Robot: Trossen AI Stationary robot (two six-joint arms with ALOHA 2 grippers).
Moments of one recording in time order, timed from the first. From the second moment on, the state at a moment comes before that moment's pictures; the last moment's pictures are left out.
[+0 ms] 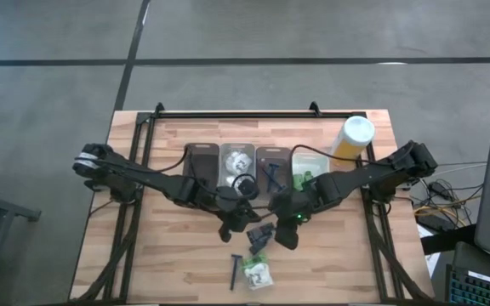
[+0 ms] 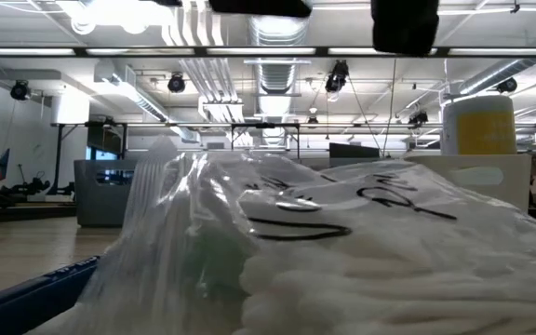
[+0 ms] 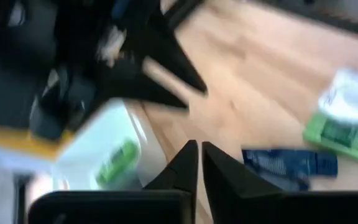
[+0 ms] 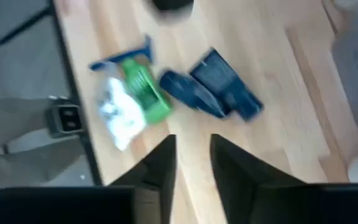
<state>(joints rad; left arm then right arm) -0.26 1.59 1.24 -0.16 -0.07 0.60 0.31 1.63 1.40 -0.82 -0.09 0.74</state>
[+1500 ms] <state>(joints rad) -0.41 1.24 0.84 -0.34 -0.13 -0.18 0.46 2.03 1.32 -0.54 0.14 0.21</state>
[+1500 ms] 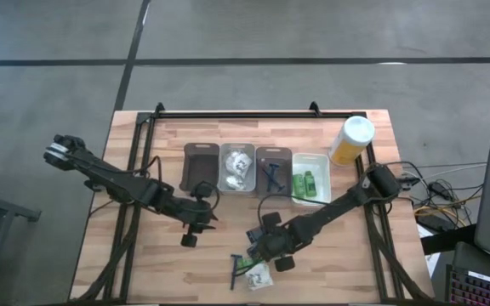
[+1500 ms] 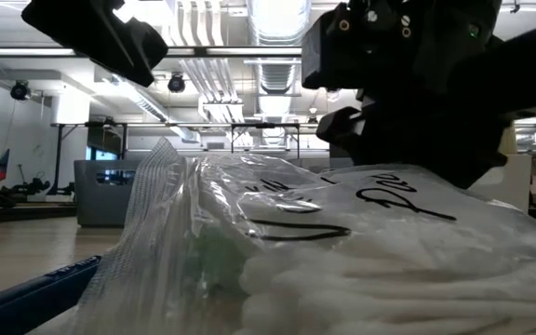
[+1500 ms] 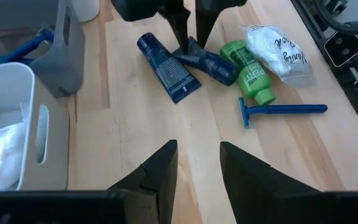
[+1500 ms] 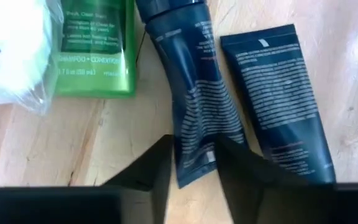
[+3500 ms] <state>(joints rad) -0.47 1.43 0.99 -0.12 -0.38 0.28 0.31 1.80 1.45 -0.66 0.07 0.60</state>
